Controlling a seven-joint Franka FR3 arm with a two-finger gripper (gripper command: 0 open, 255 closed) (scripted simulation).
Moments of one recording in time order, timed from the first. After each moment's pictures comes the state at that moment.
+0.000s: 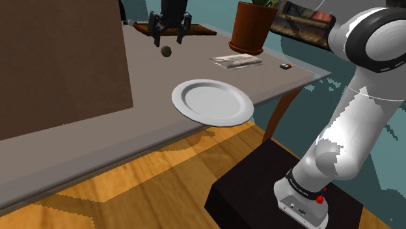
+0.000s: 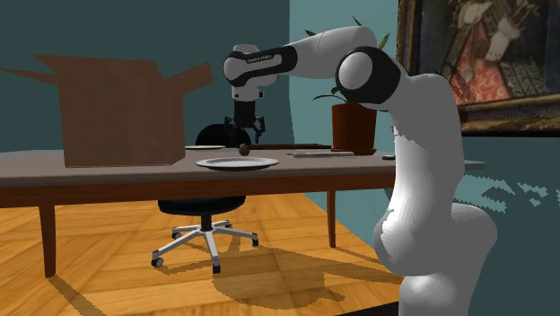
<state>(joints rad) 0.13 0.16 0.38 -1.39 -0.21 1.75 0.49</state>
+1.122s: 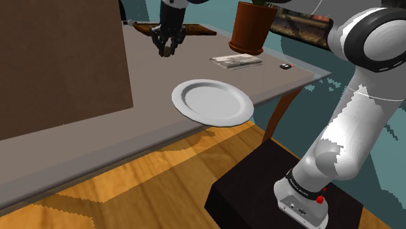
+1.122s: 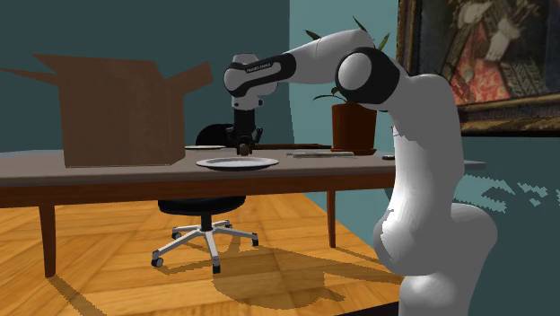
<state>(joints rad) 0.13 0.17 0.38 -1.46 -0.21 1.82 0.49</state>
